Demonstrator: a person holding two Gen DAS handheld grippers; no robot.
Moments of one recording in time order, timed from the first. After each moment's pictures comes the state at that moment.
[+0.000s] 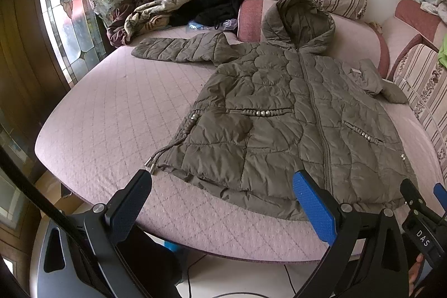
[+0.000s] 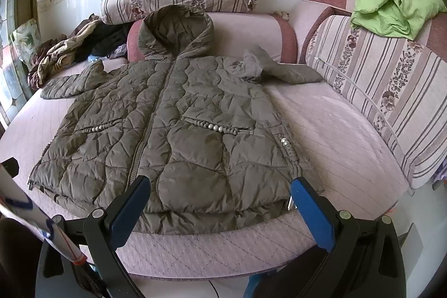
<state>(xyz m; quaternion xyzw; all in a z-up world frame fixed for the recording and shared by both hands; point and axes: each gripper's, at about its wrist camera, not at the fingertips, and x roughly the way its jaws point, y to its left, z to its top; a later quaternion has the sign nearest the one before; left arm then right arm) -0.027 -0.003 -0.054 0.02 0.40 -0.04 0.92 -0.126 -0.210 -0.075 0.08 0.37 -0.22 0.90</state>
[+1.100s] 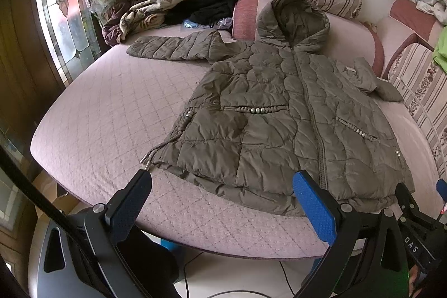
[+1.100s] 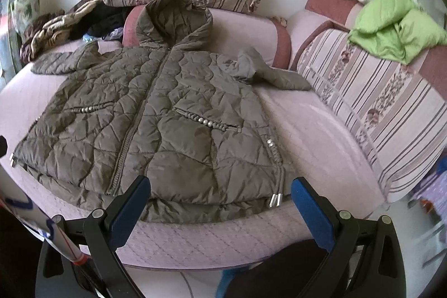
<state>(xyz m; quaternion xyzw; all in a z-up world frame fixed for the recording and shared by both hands) -0.032 0.000 -0.052 0.02 0.40 -0.06 0.91 -0.125 -0.192 -0.070 0.01 0.39 -0.25 0.89</state>
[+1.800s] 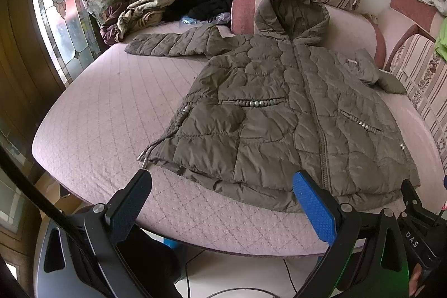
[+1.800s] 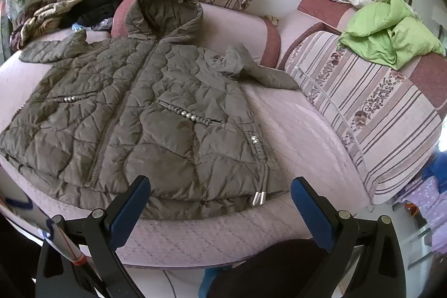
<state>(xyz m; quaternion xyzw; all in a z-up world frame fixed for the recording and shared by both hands) -0.031 -0.008 -0.062 0.03 0.41 -0.05 0.91 -0.124 -0.198 -0.080 -0.02 0.41 -0.28 0.87</state>
